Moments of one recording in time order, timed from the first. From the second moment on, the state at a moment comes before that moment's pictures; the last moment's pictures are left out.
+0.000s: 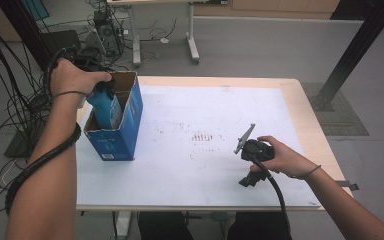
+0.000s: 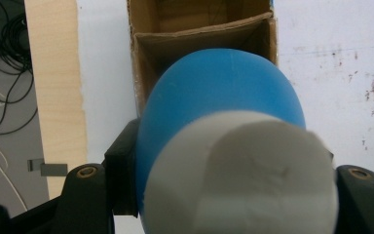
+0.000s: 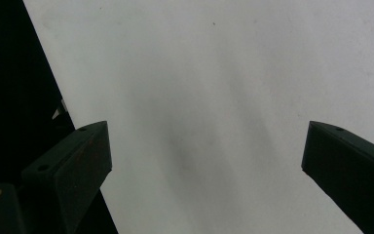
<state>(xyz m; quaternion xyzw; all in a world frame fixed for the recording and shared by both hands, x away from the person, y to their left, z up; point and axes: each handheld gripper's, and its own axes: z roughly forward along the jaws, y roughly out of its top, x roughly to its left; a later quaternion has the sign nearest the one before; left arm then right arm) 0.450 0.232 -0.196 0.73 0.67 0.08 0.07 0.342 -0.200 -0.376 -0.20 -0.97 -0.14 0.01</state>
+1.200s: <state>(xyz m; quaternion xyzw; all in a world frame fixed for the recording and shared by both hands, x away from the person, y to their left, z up) 0.453 0.234 -0.250 0.72 0.69 0.06 0.06 0.343 -0.199 -0.380 -0.19 -0.97 -0.14 0.01</state>
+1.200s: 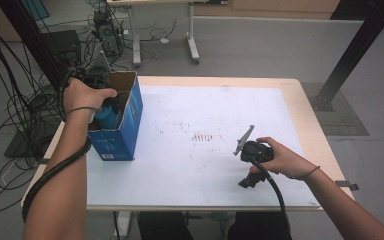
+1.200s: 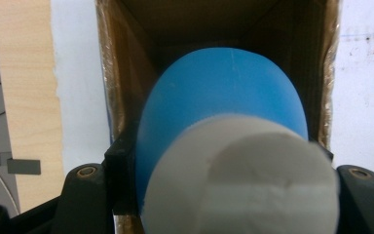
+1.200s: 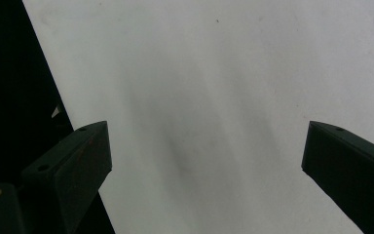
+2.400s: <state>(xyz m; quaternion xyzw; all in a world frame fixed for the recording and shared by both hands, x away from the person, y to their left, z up) 0.455 0.230 -0.275 0.72 0.69 0.05 0.04 0.342 -0.198 -0.383 -0.19 -0.97 -0.14 0.01</state>
